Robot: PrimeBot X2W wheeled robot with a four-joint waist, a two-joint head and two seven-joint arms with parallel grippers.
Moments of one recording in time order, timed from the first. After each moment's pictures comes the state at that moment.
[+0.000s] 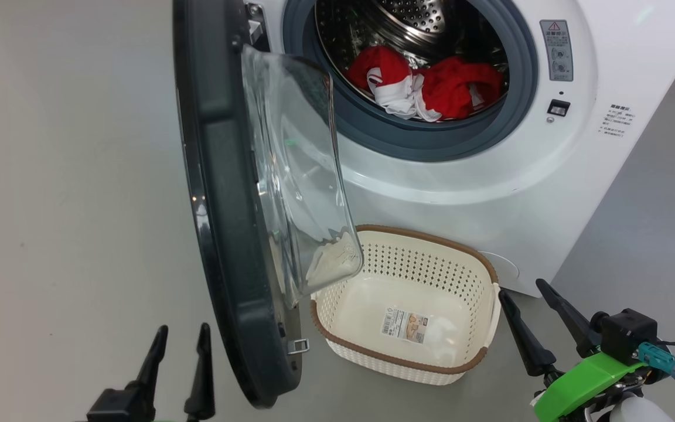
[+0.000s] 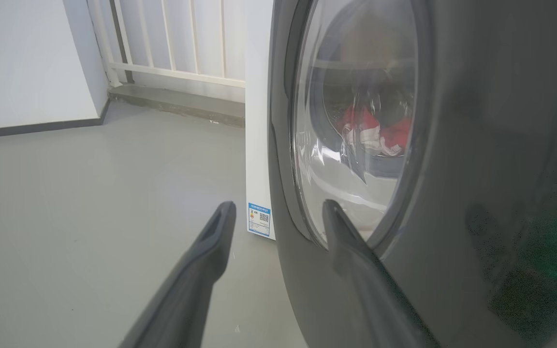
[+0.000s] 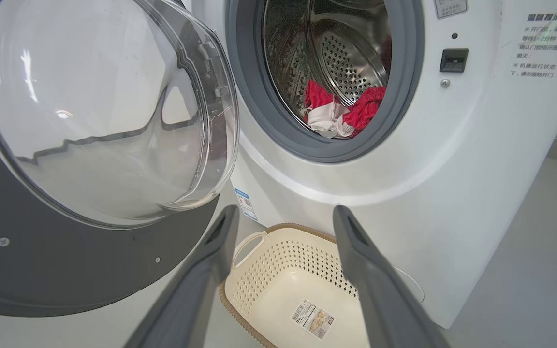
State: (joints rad) left arm -0.02 0.04 -0.11 0.20 -0.24 0.05 -0.25; right arm -0.12 -0.25 0.27 0.35 0.52 0.13 -0.25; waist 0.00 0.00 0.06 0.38
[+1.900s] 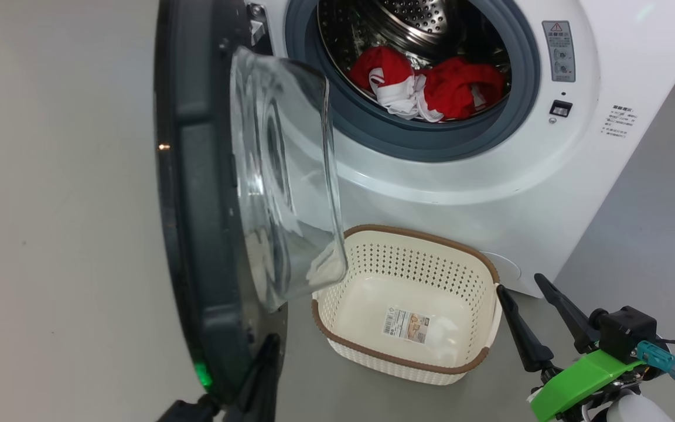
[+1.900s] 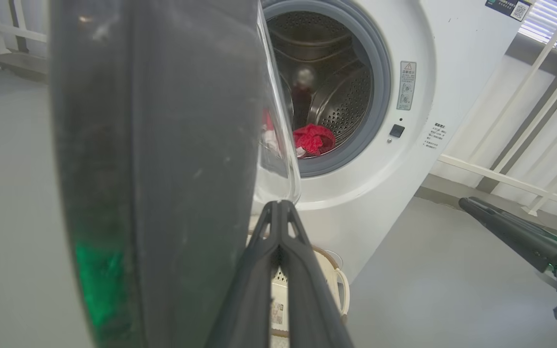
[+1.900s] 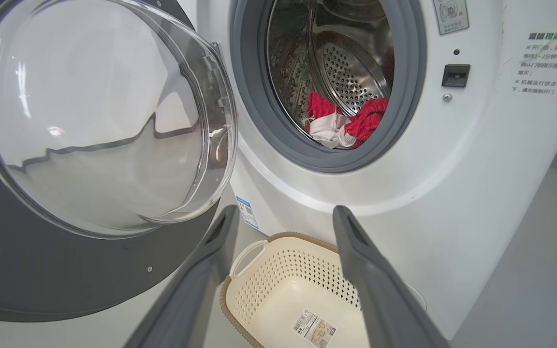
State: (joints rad) left arm 0.00 0.04 -0.36 0.09 -0.38 0.10 -0.26; right arm -0.12 -0.23 0.25 0.34 0.49 0.13 -0.25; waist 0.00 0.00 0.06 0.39
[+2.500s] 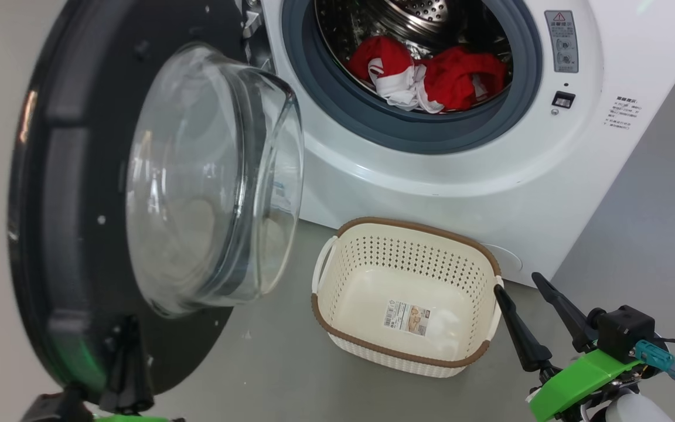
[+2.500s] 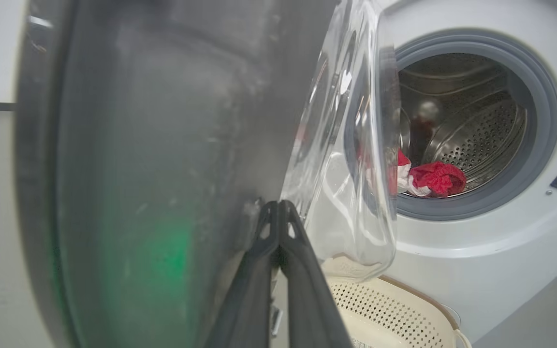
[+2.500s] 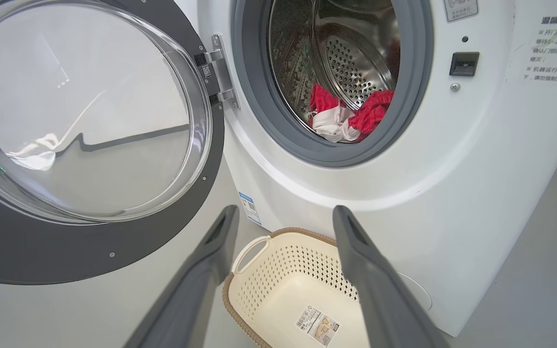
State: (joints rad) left arm 0.00 0.04 -0.03 0.13 -0.37 0.10 -0.26; right arm -0.13 -0.23 0.26 0.33 0.49 0.13 -0.25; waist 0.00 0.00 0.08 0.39
